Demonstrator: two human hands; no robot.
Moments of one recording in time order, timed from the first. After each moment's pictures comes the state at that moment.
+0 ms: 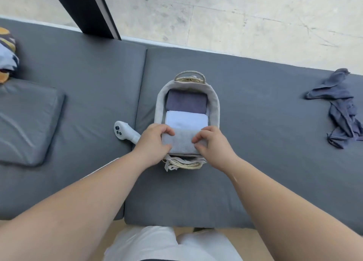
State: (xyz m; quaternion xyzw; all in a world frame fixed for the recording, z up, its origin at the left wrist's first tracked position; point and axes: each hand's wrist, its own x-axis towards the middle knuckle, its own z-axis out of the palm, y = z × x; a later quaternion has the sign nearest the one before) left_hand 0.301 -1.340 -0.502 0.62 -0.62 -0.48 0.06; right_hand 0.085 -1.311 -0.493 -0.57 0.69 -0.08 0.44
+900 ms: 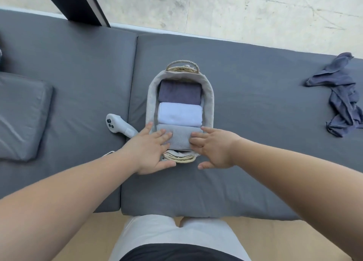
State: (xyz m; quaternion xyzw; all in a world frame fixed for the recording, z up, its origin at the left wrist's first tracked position) left_hand 0.300 -1.331 -0.498 0.29 -0.88 -0.20 -0.33; right_hand 0.046 -1.325 -0.496 -0.88 0.24 0.36 0.20
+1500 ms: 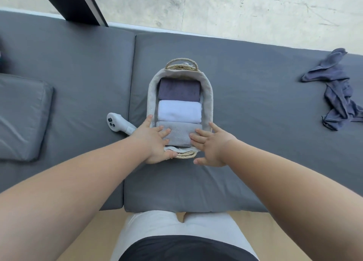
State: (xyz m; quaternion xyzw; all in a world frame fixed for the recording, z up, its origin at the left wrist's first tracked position) left_hand 0.281 -1.350 -0.499 0.28 -0.82 -0.18 -0.47; right_hand 0.065 -1.312 -0.497 -0.78 0.35 0.46 0.23
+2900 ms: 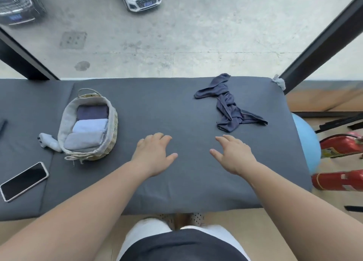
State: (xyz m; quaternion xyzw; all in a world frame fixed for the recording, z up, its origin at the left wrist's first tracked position) left_hand -0.100 -1.168 -0.365 0.54 -0.81 -0.21 -0.11; right_hand -0.358 -1.112 -0.370 -0.59 0.75 0.10 0.29
